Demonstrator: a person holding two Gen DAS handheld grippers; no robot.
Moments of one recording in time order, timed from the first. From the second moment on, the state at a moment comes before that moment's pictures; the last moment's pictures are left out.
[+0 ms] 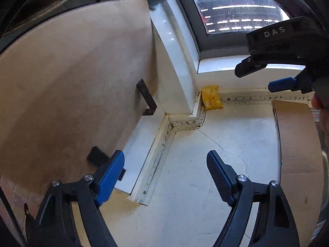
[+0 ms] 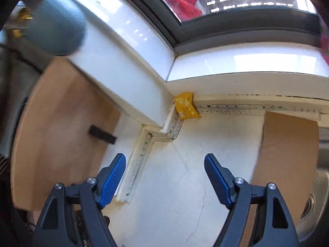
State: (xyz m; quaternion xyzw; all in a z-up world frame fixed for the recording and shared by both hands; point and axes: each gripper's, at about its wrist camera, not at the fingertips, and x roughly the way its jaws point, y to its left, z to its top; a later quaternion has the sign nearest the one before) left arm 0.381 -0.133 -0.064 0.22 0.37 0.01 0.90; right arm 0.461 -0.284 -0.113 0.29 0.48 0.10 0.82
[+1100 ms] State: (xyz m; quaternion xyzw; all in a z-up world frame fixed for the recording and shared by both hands) left arm 0.461 -0.115 -0.165 0.20 0.43 0.10 0.88; right arm 0.574 -0.244 -0.249 0.26 0.50 0.12 0.82
